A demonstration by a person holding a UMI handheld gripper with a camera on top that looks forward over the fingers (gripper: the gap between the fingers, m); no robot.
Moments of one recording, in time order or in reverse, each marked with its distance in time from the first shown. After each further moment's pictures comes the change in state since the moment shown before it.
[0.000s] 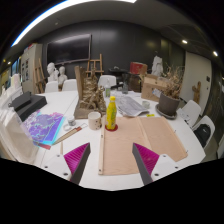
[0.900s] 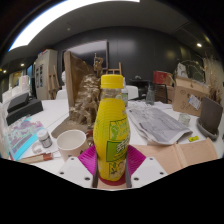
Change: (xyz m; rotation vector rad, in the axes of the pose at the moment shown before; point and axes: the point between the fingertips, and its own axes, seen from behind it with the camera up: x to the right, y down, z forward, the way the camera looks) arm -0.019 -0.059 0.397 0.197 -0.257 -0.055
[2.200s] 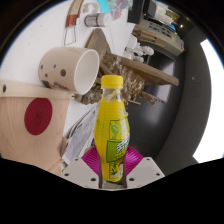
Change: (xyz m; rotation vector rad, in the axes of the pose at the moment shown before) arm 0.049 -0.116 -0.014 -0.091 0.516 -1.815
